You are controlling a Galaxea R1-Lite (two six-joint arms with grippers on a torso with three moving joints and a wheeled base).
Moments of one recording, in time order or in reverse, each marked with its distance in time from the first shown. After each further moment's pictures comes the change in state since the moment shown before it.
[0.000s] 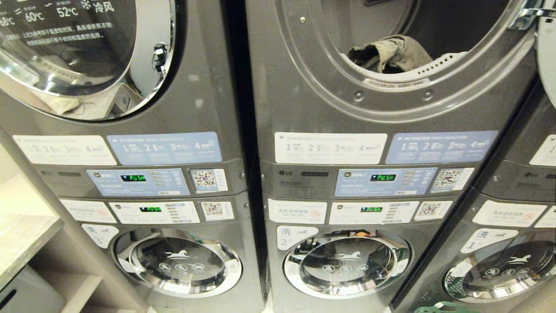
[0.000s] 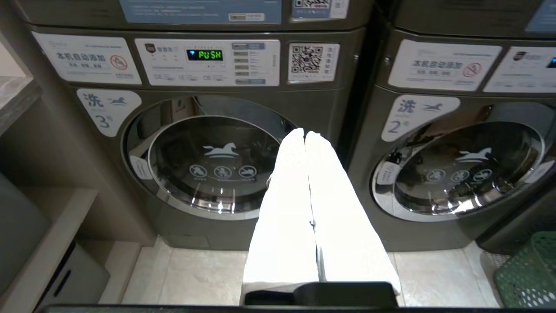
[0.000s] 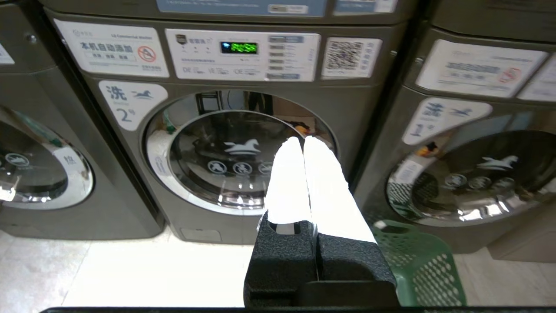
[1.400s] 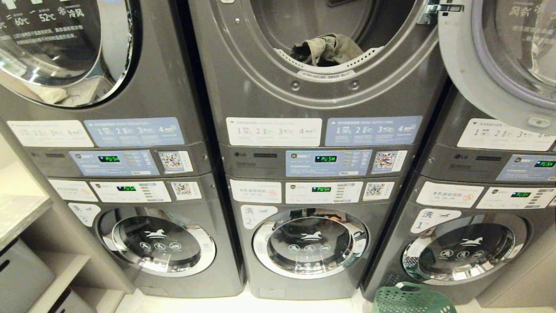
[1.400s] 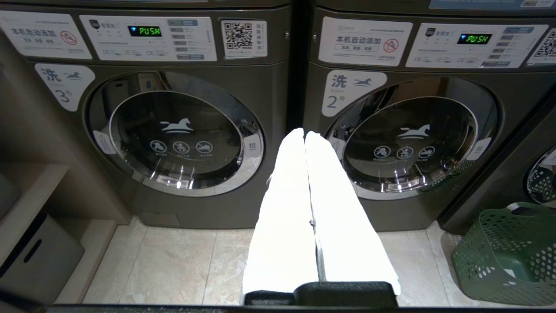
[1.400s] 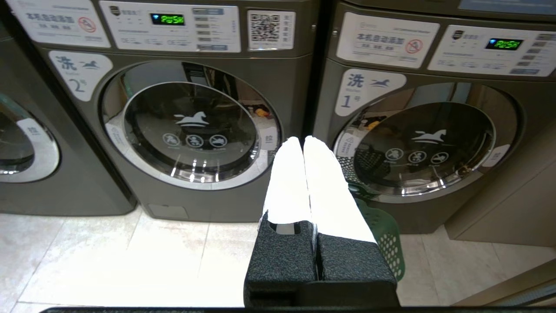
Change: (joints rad) left arm 0.001 0.000 -0.003 0.006 0.000 0.001; right arm 0.000 0.000 0.000 0.000 0.001 0.000
